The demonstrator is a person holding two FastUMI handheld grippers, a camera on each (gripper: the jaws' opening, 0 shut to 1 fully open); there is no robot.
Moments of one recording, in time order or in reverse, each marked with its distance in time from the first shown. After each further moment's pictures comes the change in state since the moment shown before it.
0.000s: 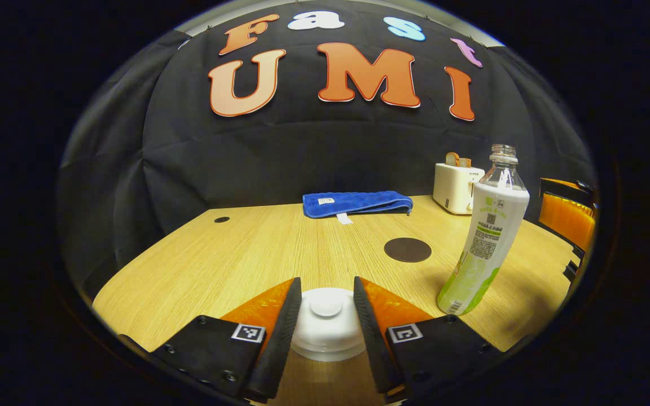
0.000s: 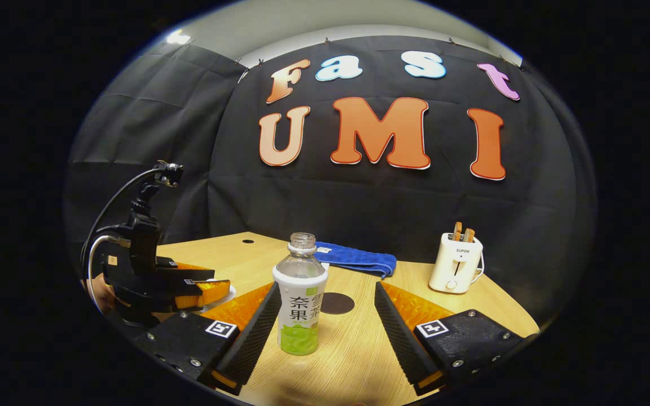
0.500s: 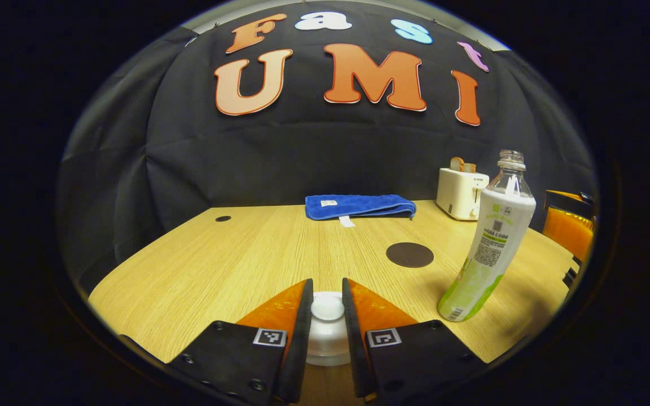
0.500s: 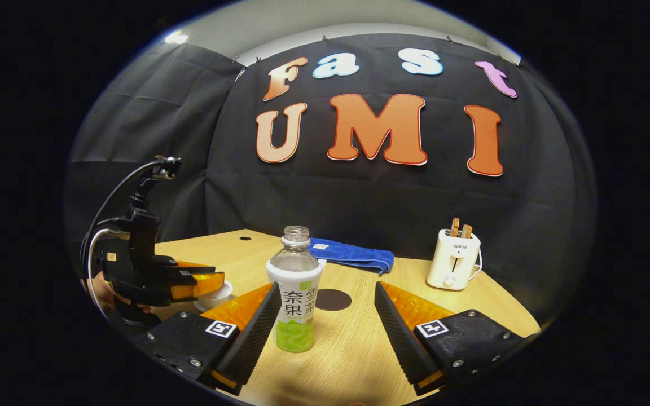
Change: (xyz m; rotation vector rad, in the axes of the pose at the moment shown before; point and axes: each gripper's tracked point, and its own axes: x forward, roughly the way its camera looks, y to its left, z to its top) left arm 0.002 0.007 0.013 -0.039 -0.056 0.028; right arm 0.001 -0.004 -0.009 0.004 0.022 -0.005
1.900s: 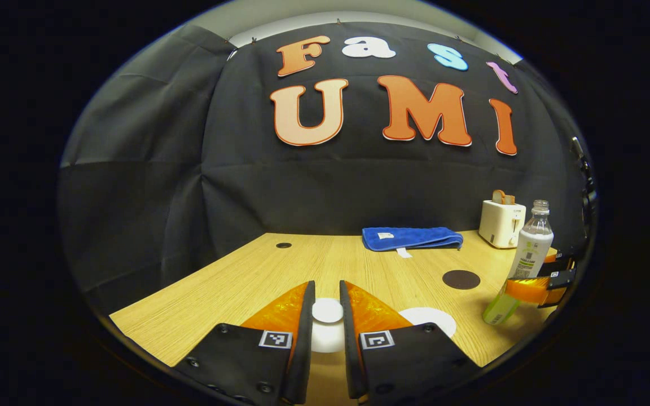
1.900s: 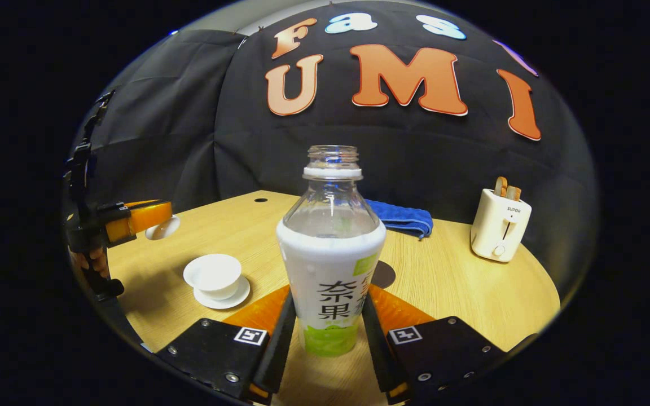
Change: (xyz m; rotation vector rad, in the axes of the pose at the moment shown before) left arm -0.056 0.122 0.036 -0.035 -0.134 0.200; right arm 0.066 0.051 -0.056 -0.006 0.236 0.097
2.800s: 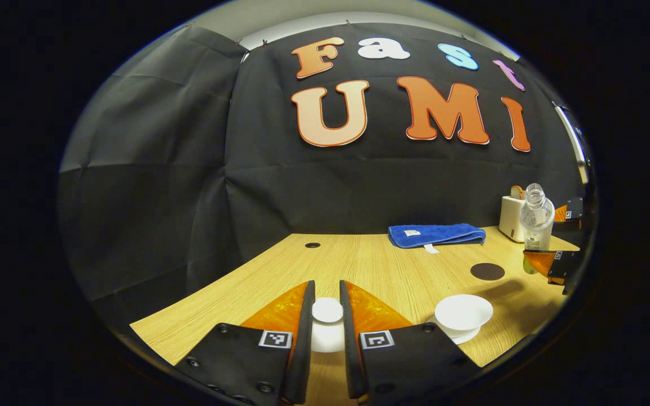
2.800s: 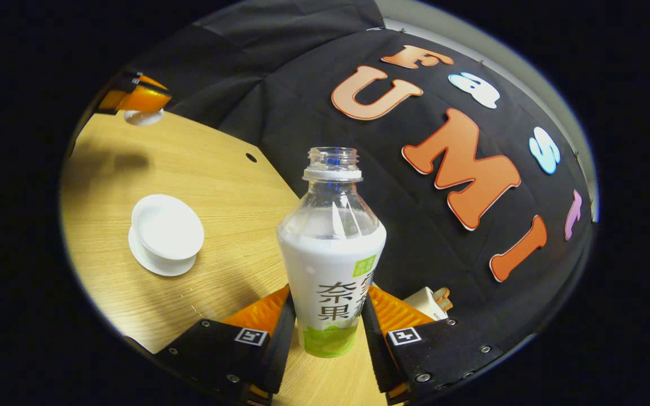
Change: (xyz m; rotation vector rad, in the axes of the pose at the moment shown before) left arm -0.010 0.059 -0.007 0.029 -0.003 0.078; right arm 0.016 0.001 0.051 -0.751 -0.038 -0.243
